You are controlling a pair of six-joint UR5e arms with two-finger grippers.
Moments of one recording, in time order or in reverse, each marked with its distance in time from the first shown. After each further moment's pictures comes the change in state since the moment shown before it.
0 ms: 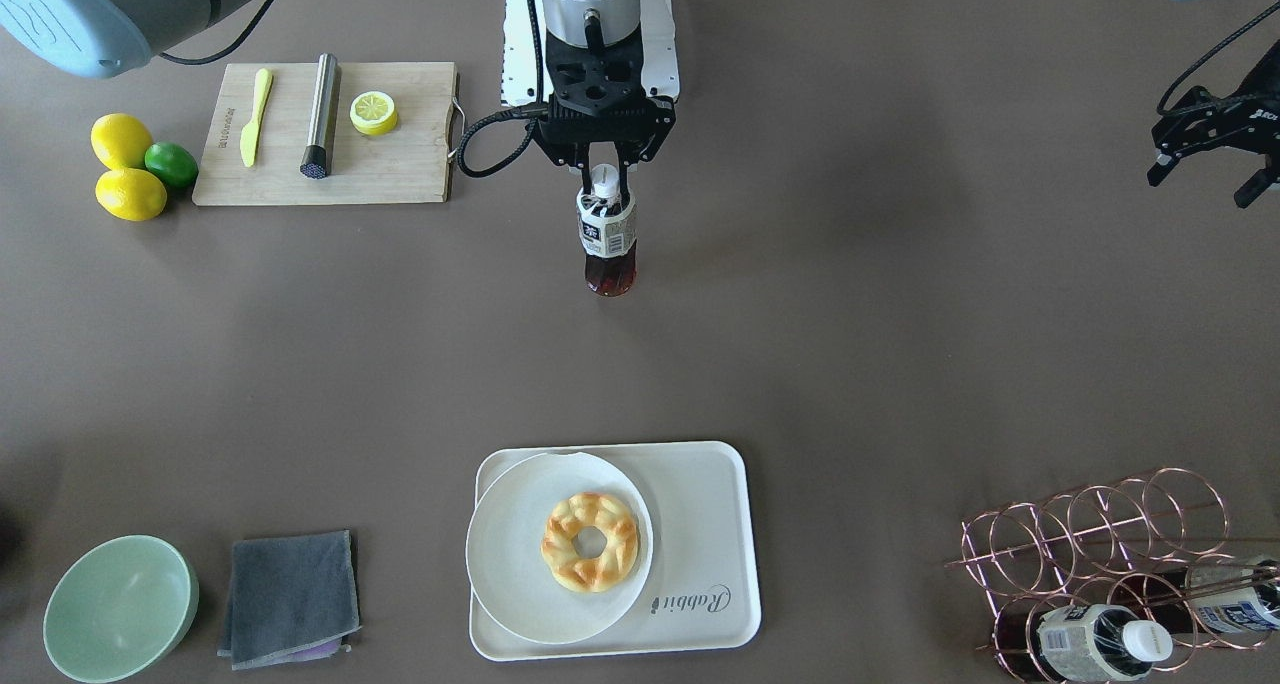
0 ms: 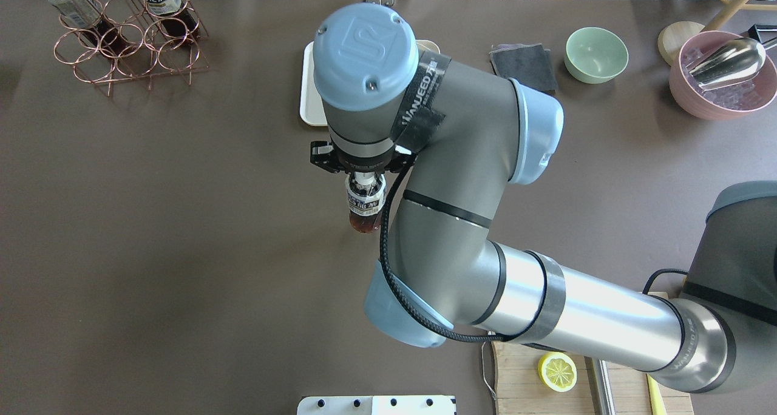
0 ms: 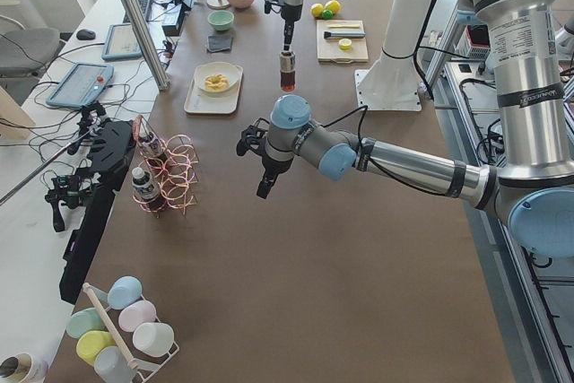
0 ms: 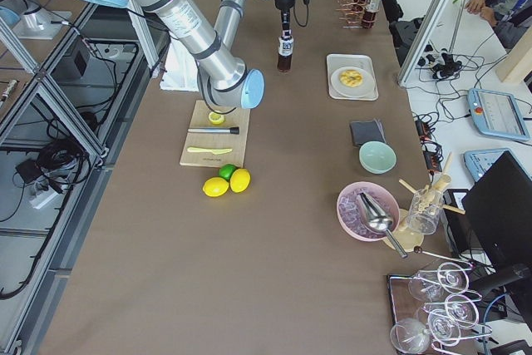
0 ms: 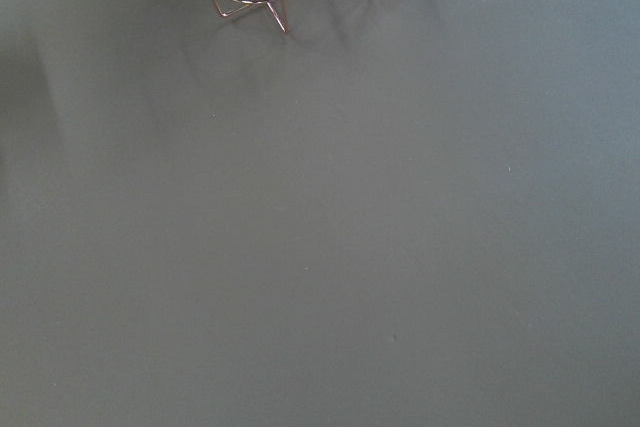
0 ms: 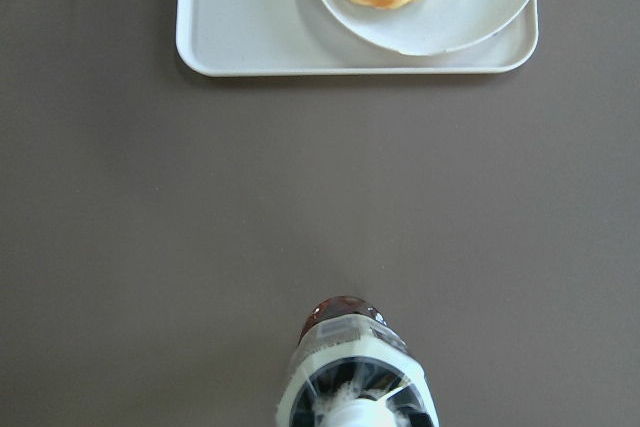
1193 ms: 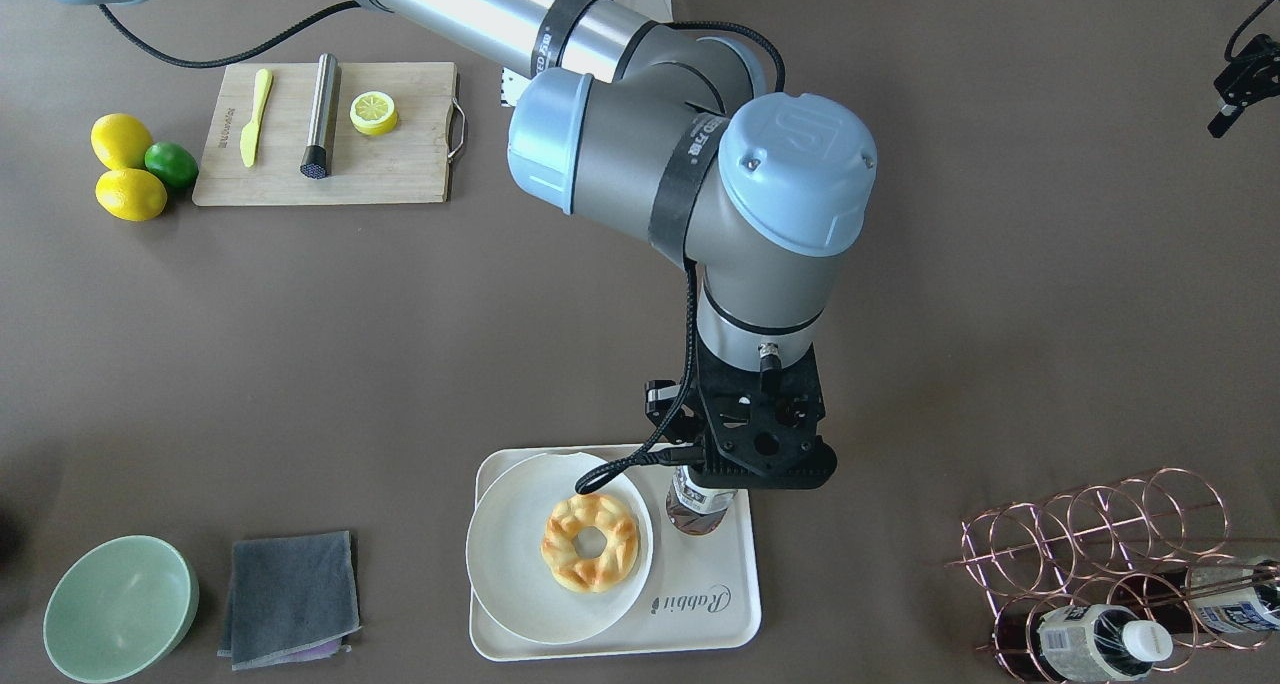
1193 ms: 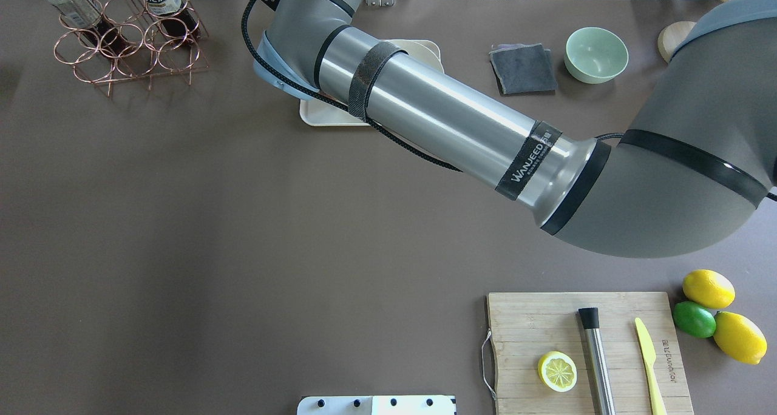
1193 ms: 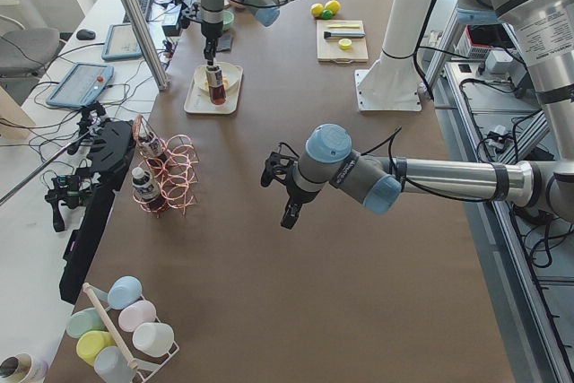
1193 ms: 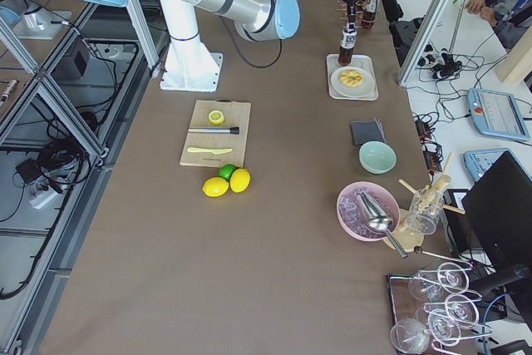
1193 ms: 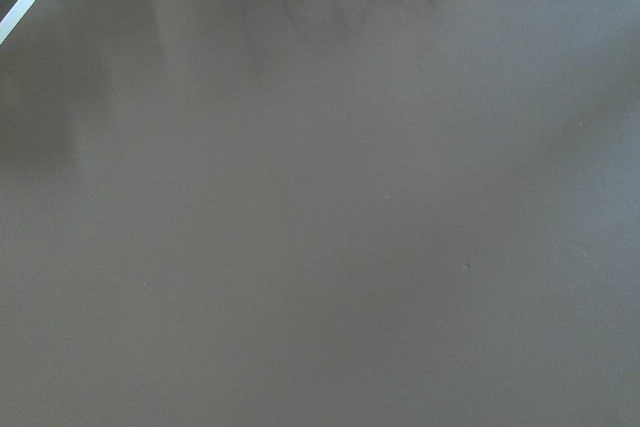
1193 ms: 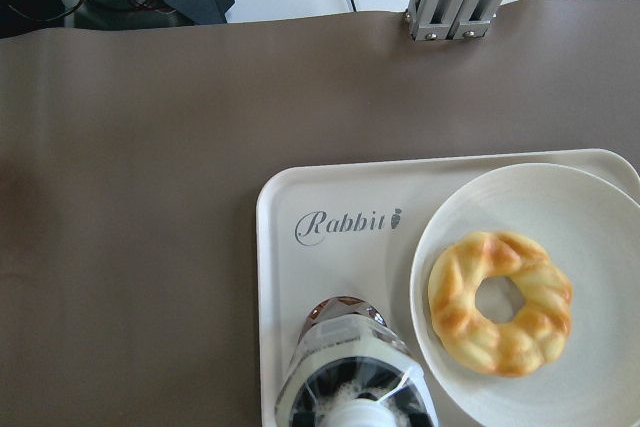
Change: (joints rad) left arm -0.131 0.200 0.001 -0.171 -0.042 0.007; right arm 0.228 0.517 -1.095 0.530 0.072 -0.110
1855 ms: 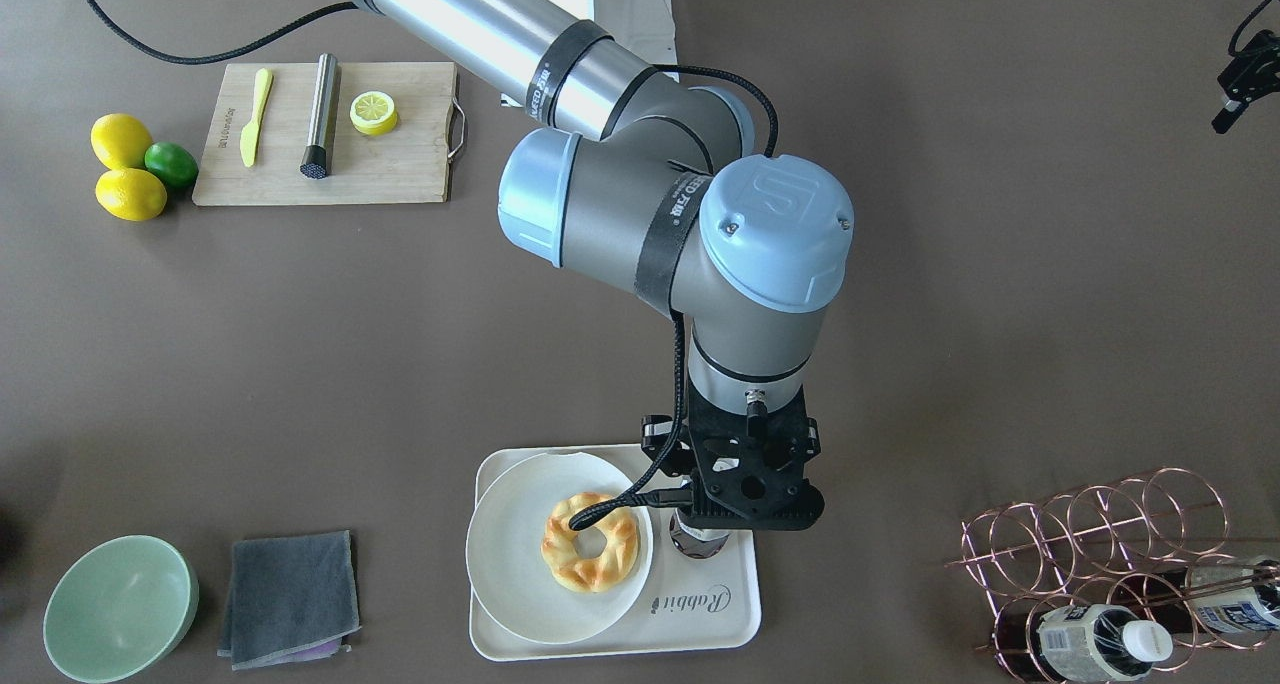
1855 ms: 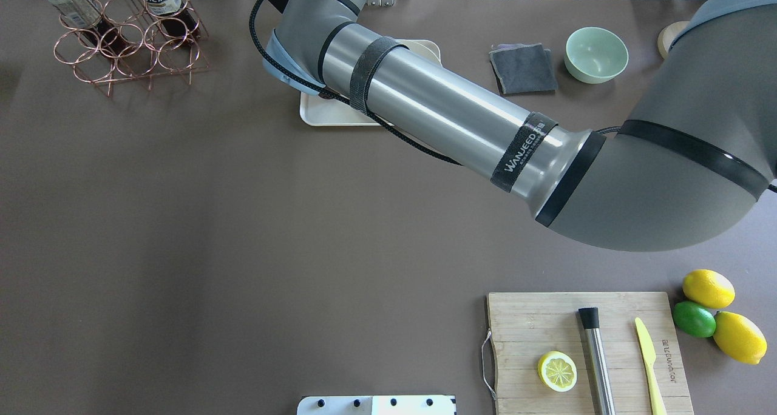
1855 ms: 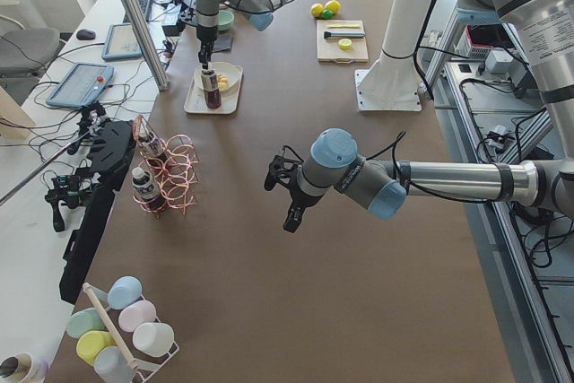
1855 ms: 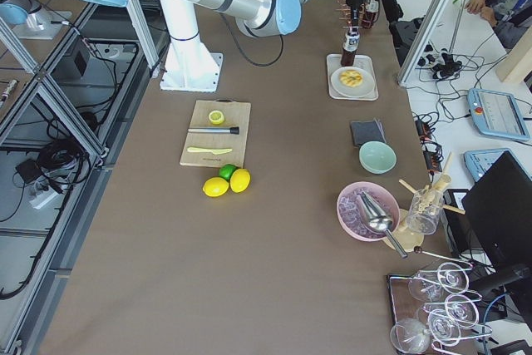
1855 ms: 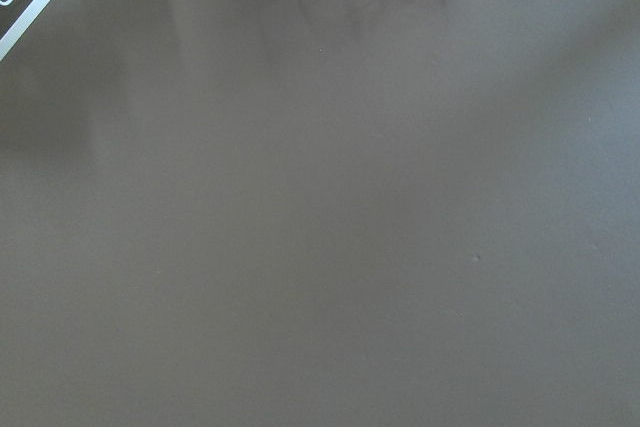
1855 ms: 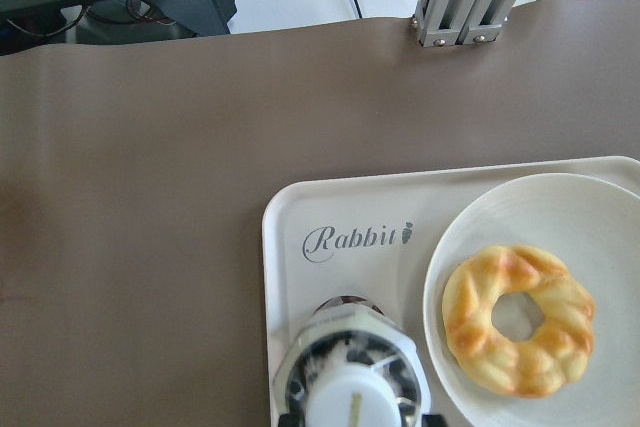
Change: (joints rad) left arm -0.006 0.018 0.012 -0.042 -0.001 -0.003; right arm 0.010 0.029 -0.111 0.103 0.015 0.022
